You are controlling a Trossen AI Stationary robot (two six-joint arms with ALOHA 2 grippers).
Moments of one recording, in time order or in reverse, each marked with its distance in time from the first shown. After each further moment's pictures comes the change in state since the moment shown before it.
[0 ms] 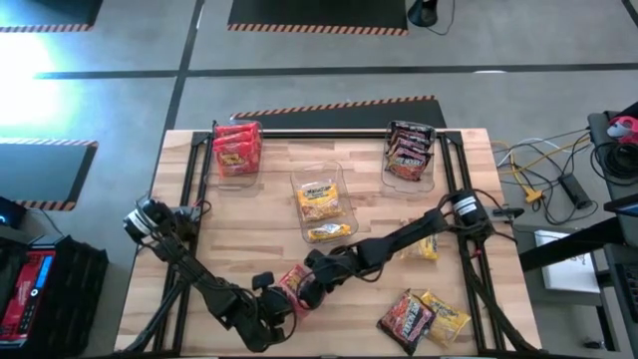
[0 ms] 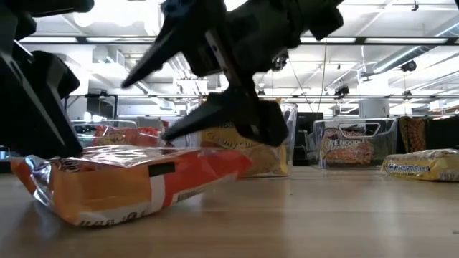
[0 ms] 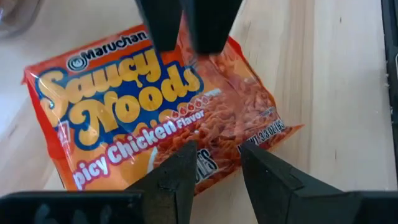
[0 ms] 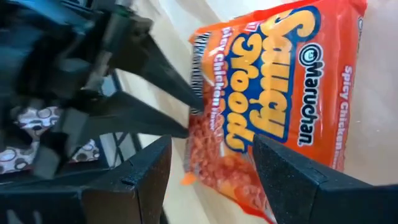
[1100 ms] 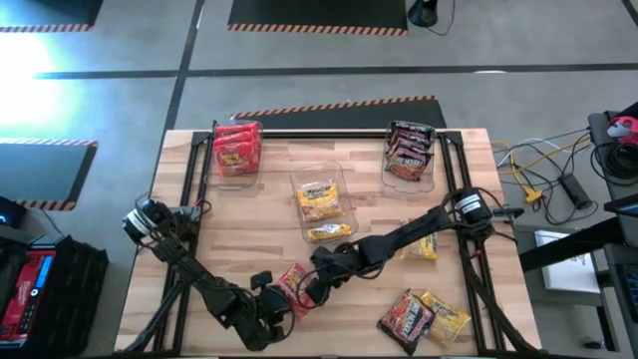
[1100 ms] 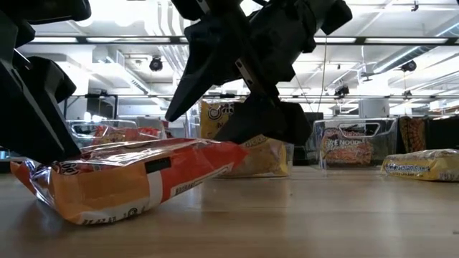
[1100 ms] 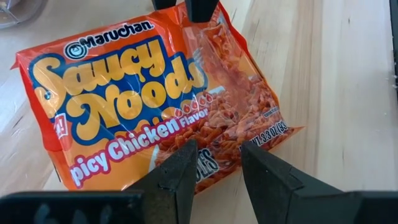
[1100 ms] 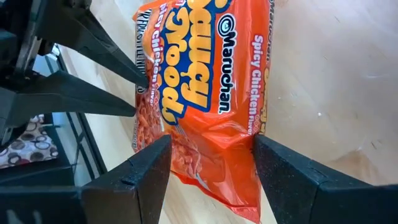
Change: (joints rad) left arm -0.004 0.018 -0.028 -0.009 0.001 -0.049; right arm -0.006 -0.035 -0.005 -0.187 0.023 -0.039
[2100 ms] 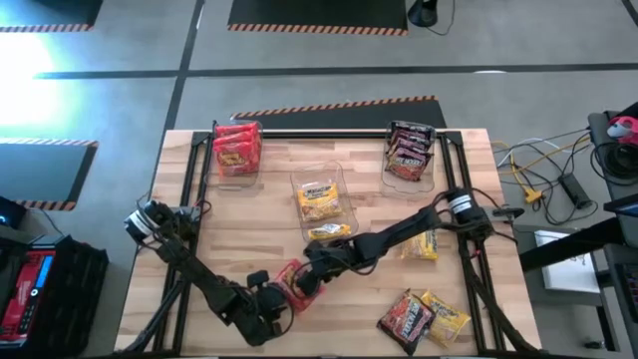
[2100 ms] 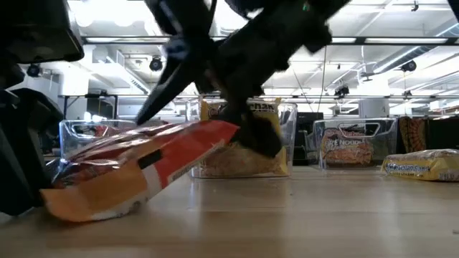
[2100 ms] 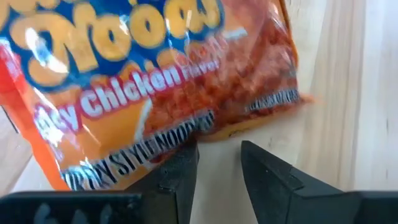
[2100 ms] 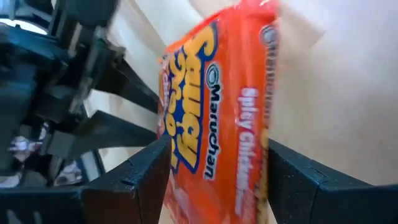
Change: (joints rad) left arm 0.014 0.003 -0.050 0.018 0.061 -0.047; right arm -0.037 0.051 -0.002 0.156 0.033 0.019
